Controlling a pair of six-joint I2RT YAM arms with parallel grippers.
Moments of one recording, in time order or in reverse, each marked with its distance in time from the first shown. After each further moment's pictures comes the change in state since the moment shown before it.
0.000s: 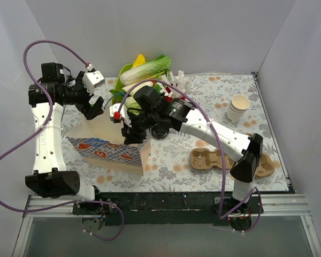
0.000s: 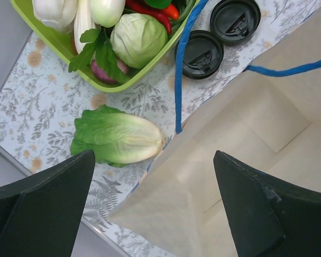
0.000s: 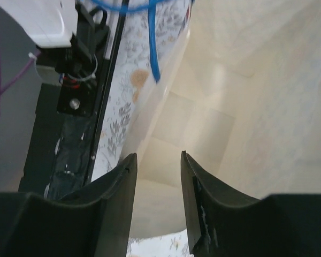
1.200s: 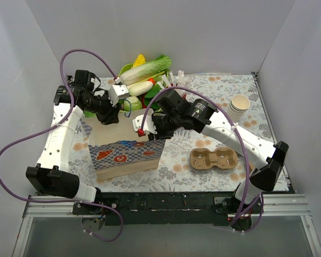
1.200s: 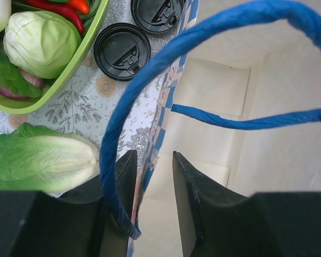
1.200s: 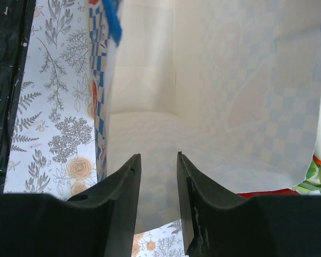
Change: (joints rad) left arm -0.270 0.000 -0.157 -0.003 -0.089 -0.065; right arm -0.072 -0.237 -0.246 -0.214 0.261 -0.423
